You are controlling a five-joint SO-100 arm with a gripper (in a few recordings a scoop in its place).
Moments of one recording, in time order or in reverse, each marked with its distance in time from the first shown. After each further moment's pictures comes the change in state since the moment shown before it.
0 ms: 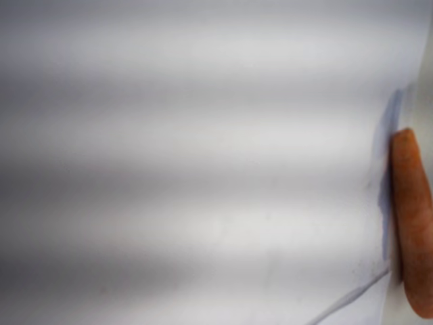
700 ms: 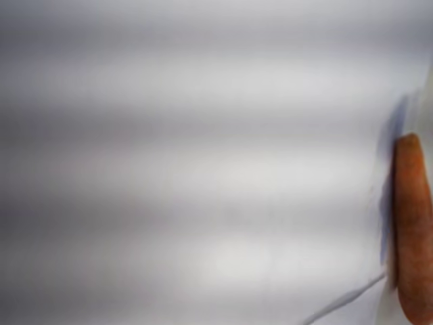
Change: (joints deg) arm 2.5 0.0 -1.9 1.5 -7.7
